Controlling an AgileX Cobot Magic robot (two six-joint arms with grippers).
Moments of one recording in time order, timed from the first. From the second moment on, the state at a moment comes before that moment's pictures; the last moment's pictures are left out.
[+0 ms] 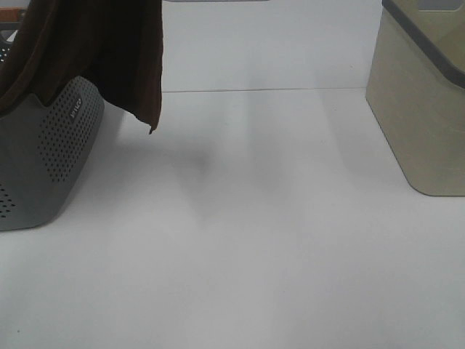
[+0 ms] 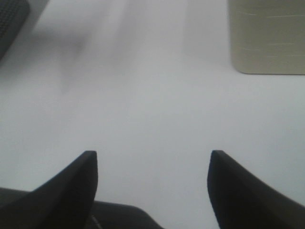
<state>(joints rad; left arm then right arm) -0.66 1.71 -2.12 0.13 0.97 0.11 0.01 0.19 -0.51 0.28 1.02 -0.10</state>
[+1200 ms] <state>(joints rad) -0.77 1.75 -2.12 0.00 0.84 0.11 0.35 1.34 -0.57 1.72 0.56 -2.06</state>
